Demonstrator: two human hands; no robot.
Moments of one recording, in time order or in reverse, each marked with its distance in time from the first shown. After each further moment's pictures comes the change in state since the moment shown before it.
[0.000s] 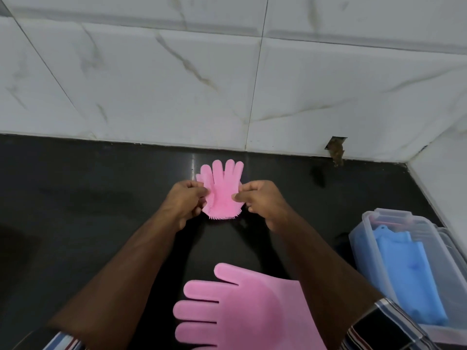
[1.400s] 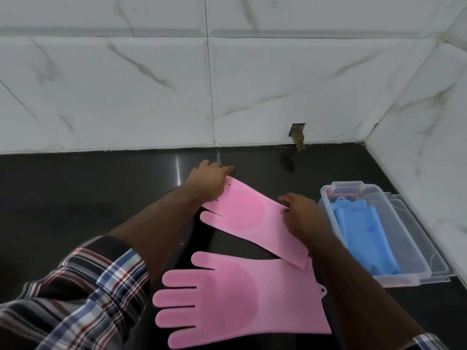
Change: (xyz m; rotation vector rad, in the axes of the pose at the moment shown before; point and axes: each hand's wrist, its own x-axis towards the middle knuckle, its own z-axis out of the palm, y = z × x) left_hand 0.017 0.025 0.101 1.549 -0.202 0.655; right_hand -0.064 0.067 -0.109 -0.825 0.317 0.121
